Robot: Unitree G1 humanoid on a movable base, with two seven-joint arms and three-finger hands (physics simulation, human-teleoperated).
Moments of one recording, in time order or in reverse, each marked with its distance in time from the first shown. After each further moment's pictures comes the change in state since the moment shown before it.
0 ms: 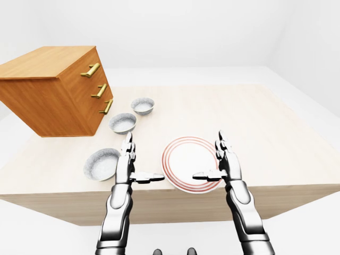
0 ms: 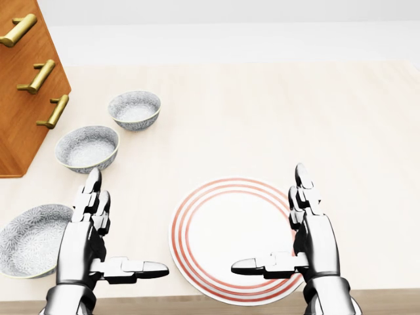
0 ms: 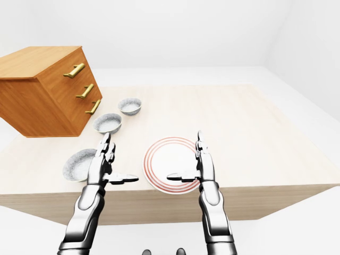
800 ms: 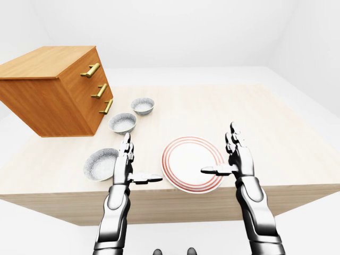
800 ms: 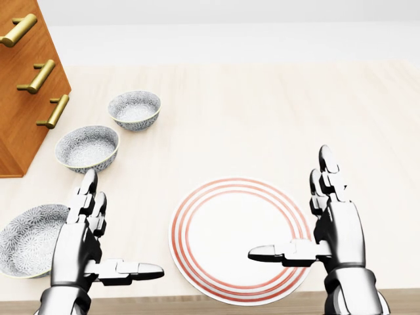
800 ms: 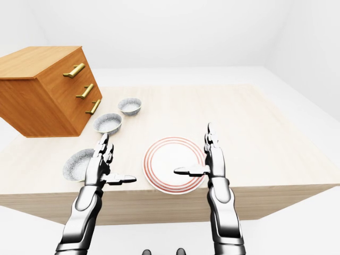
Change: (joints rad) left arm 0.008 0.011 0.022 -0.006 -0.010 0.003 -0.024; right arm 0.000 -0.030 -0.059 -0.149 0.019 0.091 0.012
